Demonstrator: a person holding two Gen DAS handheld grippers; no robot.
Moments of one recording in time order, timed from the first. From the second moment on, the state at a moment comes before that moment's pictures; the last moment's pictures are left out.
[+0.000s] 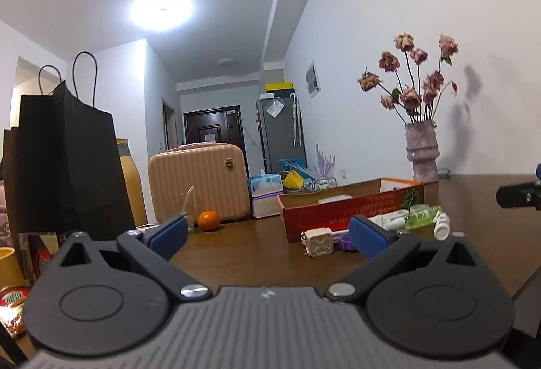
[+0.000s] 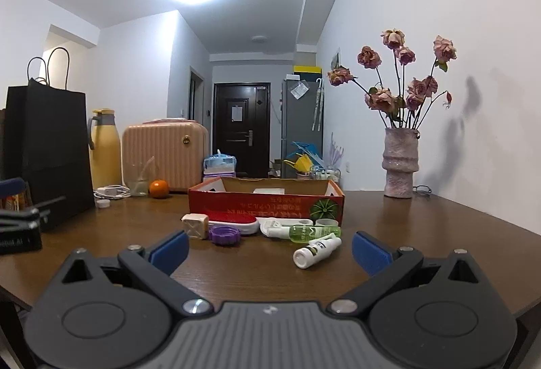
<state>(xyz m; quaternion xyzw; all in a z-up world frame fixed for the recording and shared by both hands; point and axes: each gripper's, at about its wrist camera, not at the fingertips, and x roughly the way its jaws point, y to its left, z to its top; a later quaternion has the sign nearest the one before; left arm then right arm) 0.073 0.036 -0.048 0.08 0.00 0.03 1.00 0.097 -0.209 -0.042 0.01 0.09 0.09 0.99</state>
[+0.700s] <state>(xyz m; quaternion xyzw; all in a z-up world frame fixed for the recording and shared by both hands) 0.285 0.061 -0.043 0.08 0.17 -0.04 0.98 0.354 -0.129 -0.059 -0.04 0.27 0.21 0.94</state>
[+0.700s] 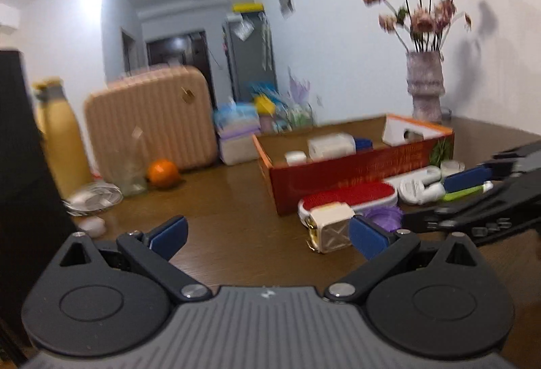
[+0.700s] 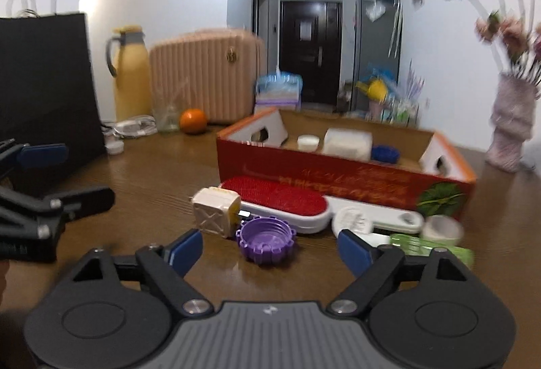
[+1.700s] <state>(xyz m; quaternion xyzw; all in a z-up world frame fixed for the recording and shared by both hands) 0.355 0.010 -0.065 -0.02 0.29 -0.04 0.96 0.349 -0.184 -0.051 0.05 0.27 0.18 0.95</state>
